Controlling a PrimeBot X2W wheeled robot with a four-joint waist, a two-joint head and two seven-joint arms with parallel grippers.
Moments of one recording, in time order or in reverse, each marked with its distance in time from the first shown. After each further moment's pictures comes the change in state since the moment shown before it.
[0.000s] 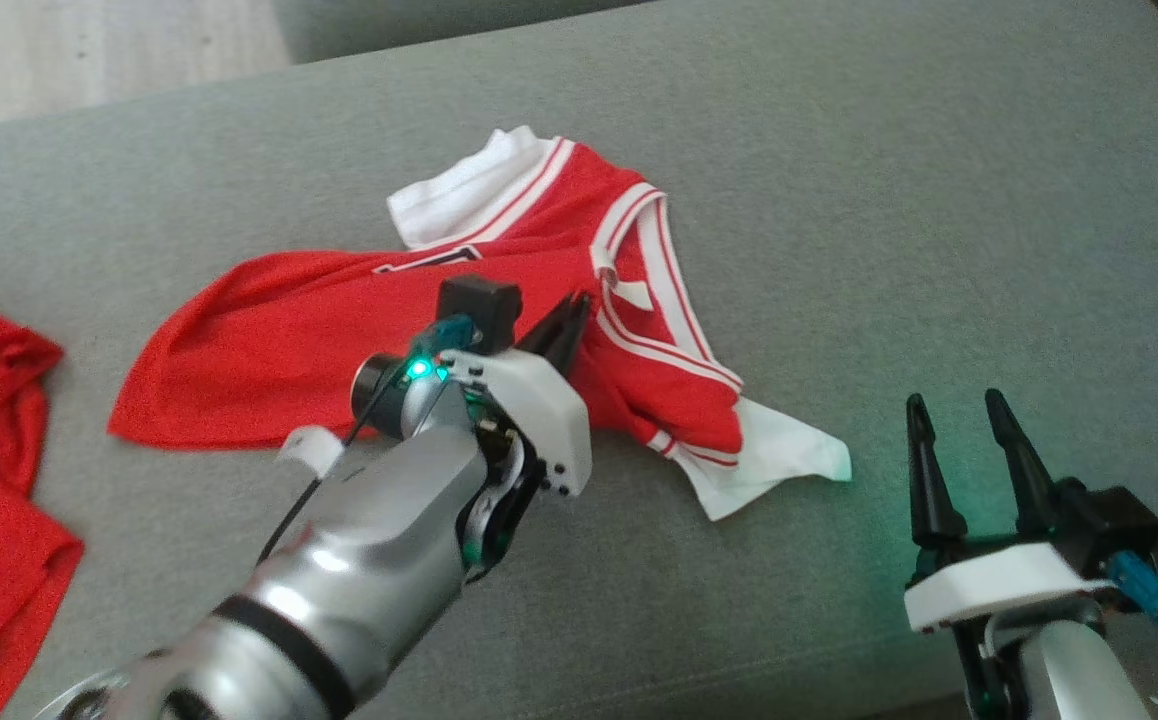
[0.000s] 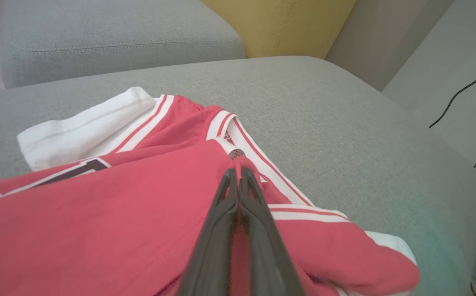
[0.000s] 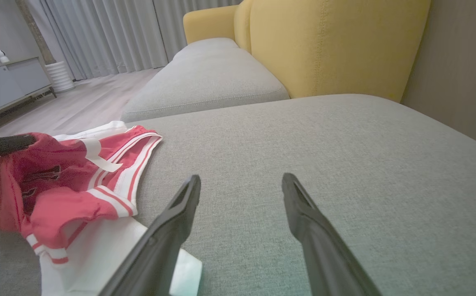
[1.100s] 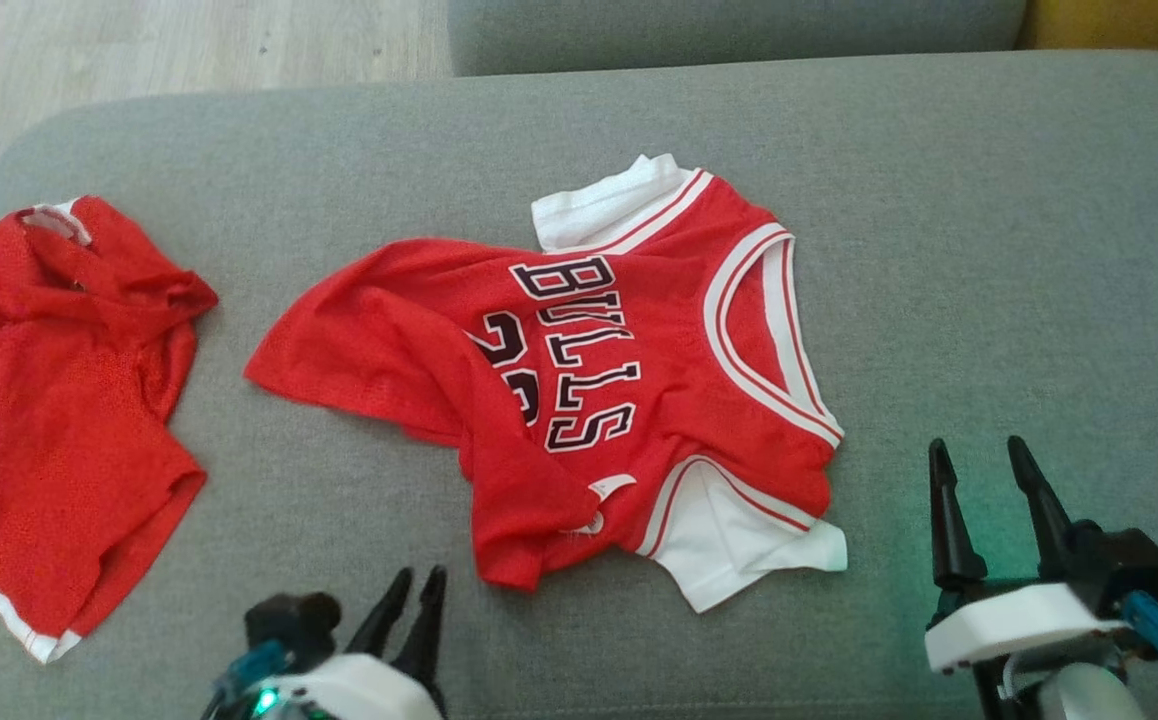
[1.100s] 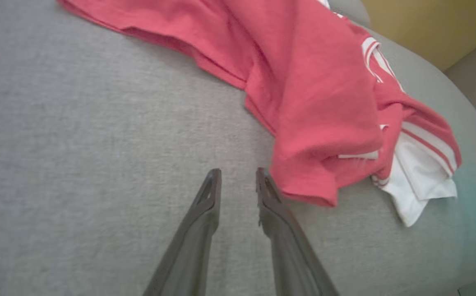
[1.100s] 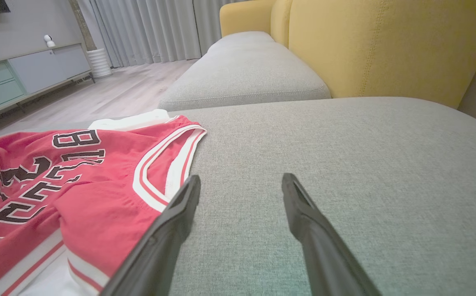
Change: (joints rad) left arm 0.747 0.279 0.382 -0.602 0.133 0.134 -0.001; right arm 0.068 0.000 -0.052 0.005 -0.031 0.000 0.000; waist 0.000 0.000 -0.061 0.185
